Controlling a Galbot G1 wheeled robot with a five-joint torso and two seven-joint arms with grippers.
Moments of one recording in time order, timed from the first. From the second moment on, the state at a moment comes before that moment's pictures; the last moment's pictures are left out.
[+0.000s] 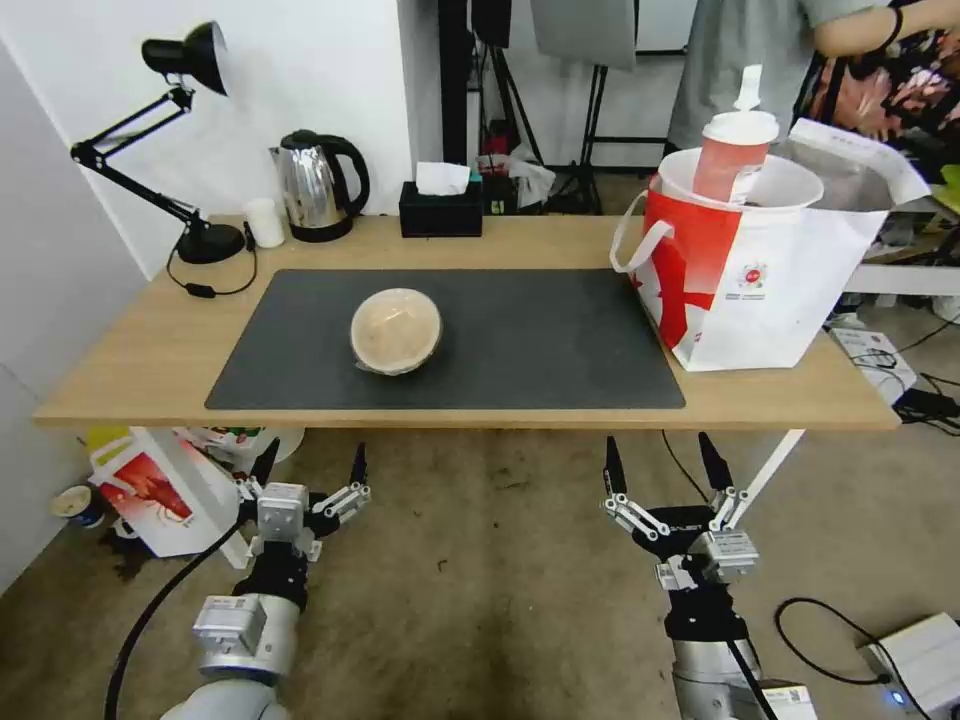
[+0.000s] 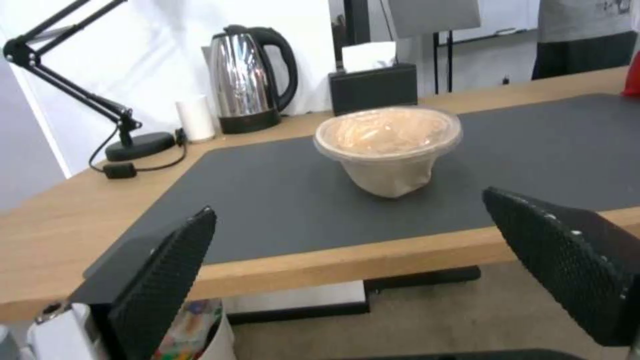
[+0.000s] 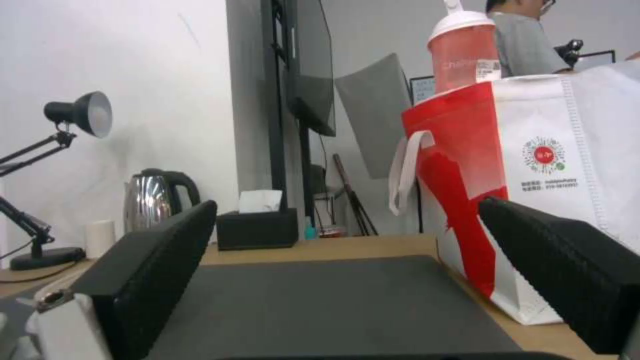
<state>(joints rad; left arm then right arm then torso) 1.80 -1.50 -0.56 -2.29 0.00 -0.01 0.01 -1.79 1.23 0.30 2.19 0.03 0.53 0.32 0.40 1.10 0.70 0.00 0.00</state>
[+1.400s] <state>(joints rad) 1.50 -1.49 -1.03 -2.19 -0.45 -0.49 0.53 -1.79 1.23 0.30 2.19 0.03 0.53 0.32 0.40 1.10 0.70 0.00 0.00</state>
